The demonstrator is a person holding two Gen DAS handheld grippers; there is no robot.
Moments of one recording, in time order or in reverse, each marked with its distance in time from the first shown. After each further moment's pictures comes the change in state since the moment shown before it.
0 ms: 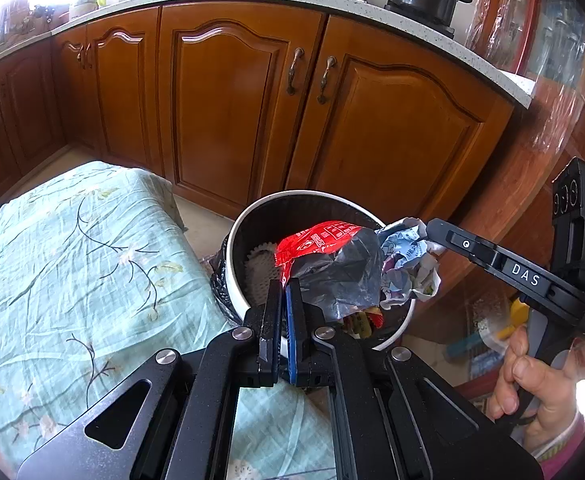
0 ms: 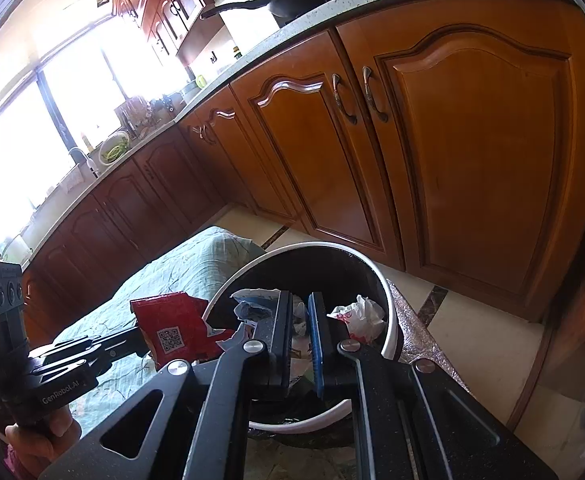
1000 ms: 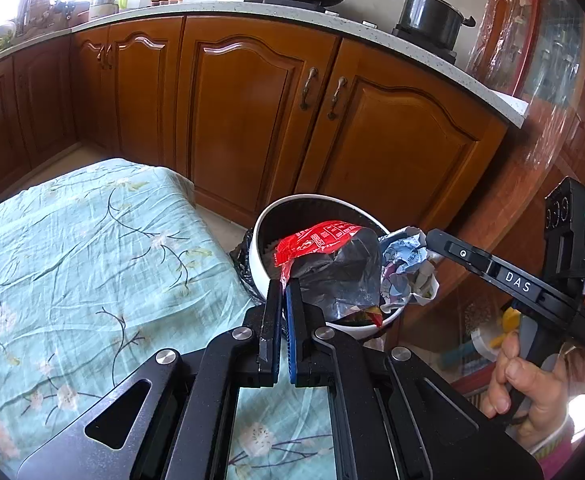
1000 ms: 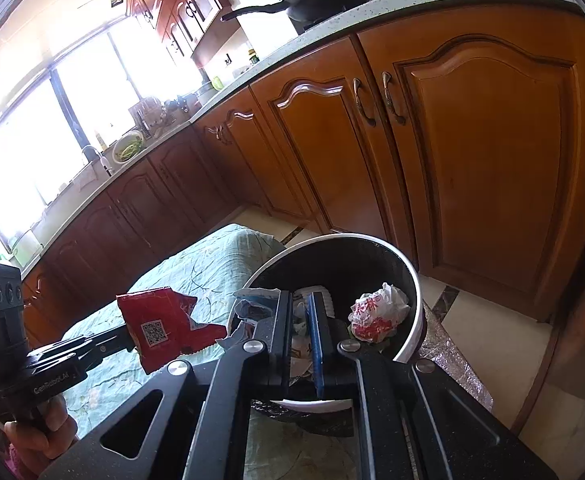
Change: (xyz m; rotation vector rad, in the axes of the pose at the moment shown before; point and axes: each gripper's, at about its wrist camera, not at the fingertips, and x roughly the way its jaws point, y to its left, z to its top) left arm -0.041 0.023 -0.020 -0.049 -0.057 -0.005; right arm -0.015 0.019 -0.014 -0.018 -0.018 0.036
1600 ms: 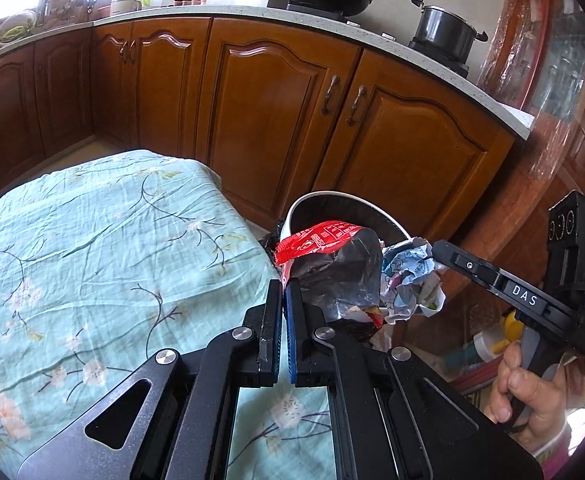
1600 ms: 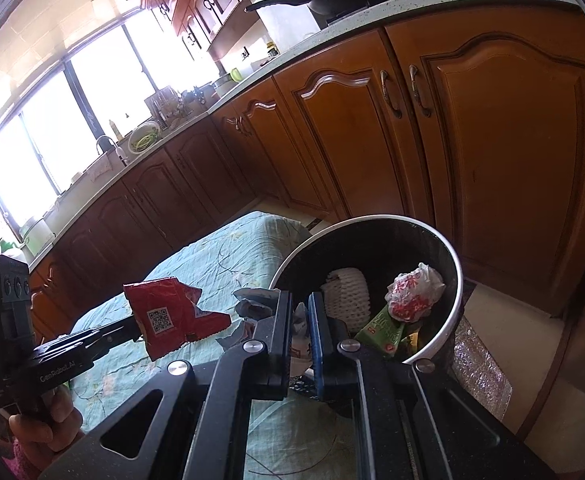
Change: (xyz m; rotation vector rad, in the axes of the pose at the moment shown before) left arm -0.024 0.025 -0.020 -0.047 -0.022 0.025; right arm -0.002 0.031 -0.018 -0.022 0.017 0.046
